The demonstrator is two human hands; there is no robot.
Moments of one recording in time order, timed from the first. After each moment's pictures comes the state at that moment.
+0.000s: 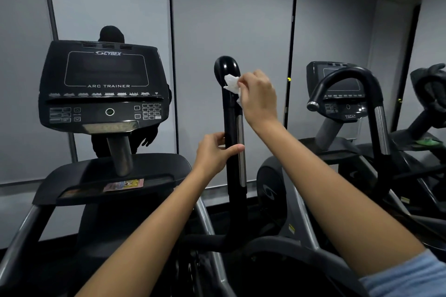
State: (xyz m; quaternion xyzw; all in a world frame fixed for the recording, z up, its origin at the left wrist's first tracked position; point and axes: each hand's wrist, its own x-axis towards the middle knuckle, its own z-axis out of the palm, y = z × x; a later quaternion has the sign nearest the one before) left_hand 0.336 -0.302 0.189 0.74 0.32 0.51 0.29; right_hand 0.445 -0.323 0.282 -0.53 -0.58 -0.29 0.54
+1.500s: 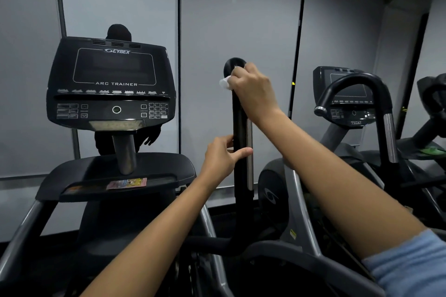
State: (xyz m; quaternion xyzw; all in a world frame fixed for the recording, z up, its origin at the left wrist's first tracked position) left_hand 0.335 -0.297 0.184 0.76 0.31 0.50 0.27; right_hand 0.424 -0.323 0.303 -0.48 -0.60 -0.59 0.25
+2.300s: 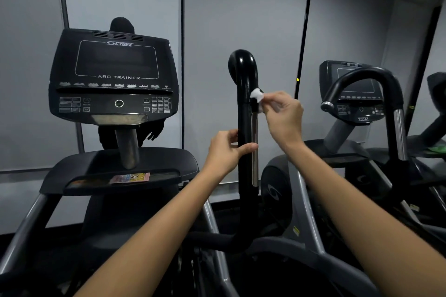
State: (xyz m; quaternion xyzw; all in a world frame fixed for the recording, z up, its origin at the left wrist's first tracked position) left_hand 0.335 -0.297 0.184 0.74 0.28 0.51 0.33; right_hand 0.462 -0.322 0.239 -0.43 -0.59 -0.11 0.67
